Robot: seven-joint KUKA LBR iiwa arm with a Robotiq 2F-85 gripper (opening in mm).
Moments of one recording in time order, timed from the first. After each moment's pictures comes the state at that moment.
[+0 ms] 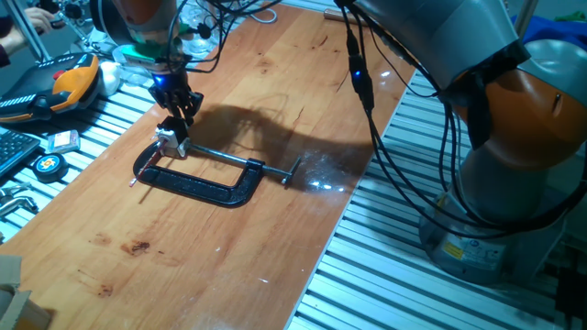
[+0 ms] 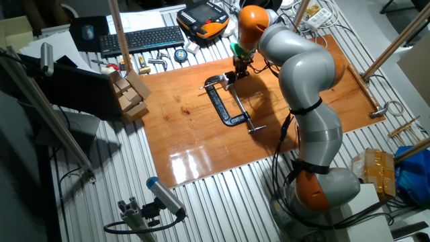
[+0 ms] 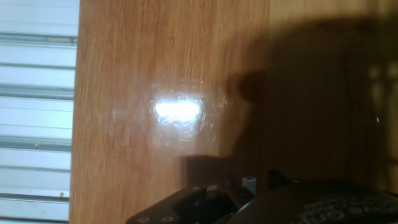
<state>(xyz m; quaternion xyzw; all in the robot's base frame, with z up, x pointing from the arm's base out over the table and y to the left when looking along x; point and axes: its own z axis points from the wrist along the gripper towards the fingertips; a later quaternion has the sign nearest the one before) 0.708 -0.003 0.052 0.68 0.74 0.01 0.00</state>
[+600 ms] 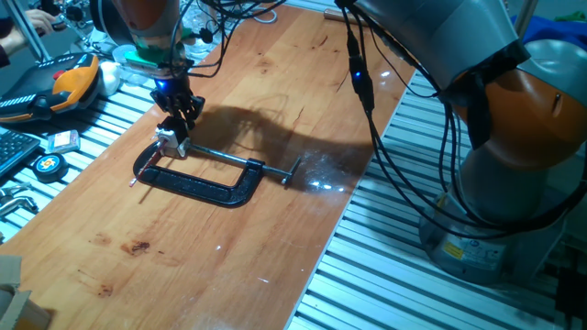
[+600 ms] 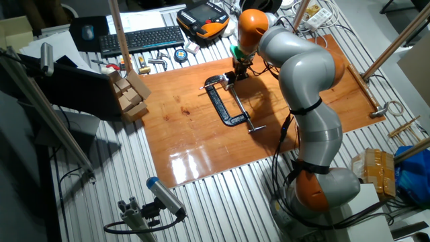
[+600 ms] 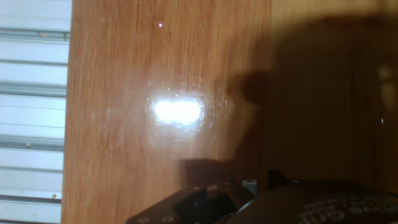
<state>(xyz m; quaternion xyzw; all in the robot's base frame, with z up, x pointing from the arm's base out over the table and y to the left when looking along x) 0.706 -0.002 0.041 0.67 0.74 0.01 0.01</state>
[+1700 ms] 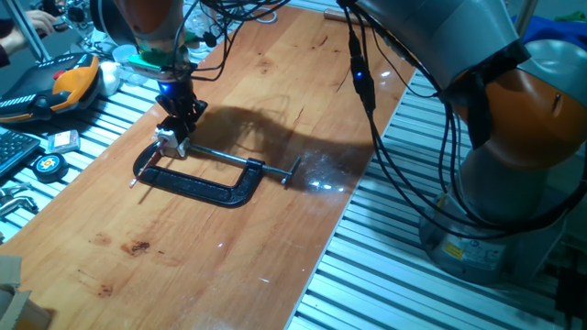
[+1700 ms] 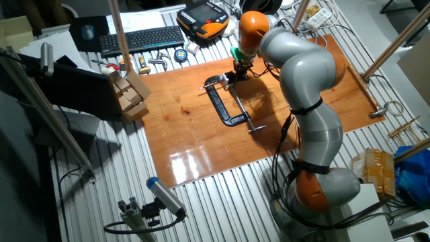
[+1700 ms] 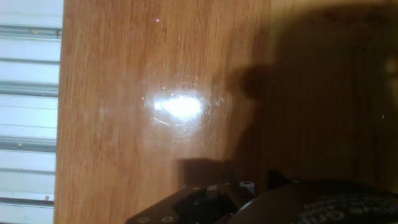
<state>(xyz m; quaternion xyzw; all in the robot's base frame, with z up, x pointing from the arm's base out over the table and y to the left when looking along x) 0.696 -0.001 0.041 0.68 0.73 0.00 0.00</state>
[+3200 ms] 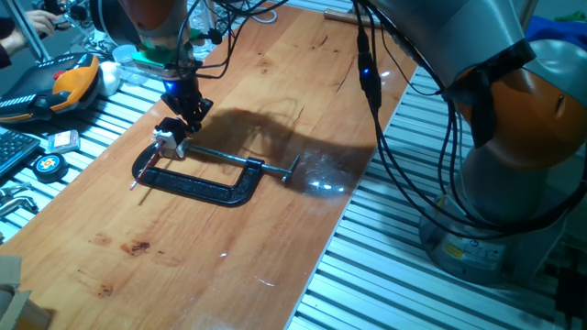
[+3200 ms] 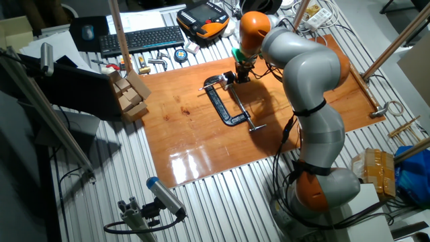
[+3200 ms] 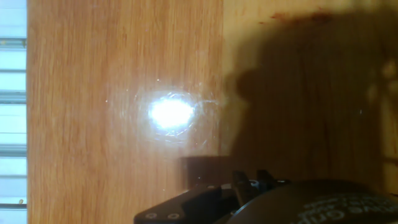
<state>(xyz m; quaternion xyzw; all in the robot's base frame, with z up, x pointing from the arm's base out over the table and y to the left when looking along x) 0.674 0.000 0.052 0.69 0.72 0.00 0.00</state>
